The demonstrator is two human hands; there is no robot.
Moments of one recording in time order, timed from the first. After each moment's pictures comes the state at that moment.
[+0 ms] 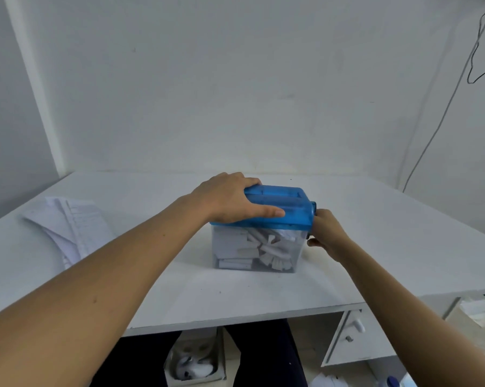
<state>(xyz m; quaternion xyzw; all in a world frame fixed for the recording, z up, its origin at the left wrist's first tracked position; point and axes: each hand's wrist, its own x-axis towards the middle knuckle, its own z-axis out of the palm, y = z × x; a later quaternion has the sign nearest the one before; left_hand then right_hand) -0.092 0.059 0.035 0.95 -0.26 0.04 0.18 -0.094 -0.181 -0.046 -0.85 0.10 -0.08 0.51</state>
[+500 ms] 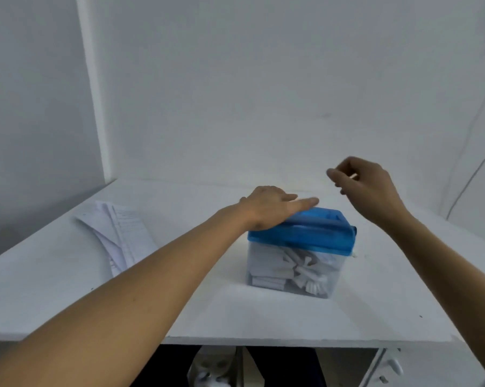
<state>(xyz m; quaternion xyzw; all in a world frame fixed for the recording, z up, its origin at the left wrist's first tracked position) -0.089 0.061 0.042 0.92 -0.23 -0.03 0.30 -0.113 -0.143 0.068 -0.89 -0.07 -0.30 0.34</state>
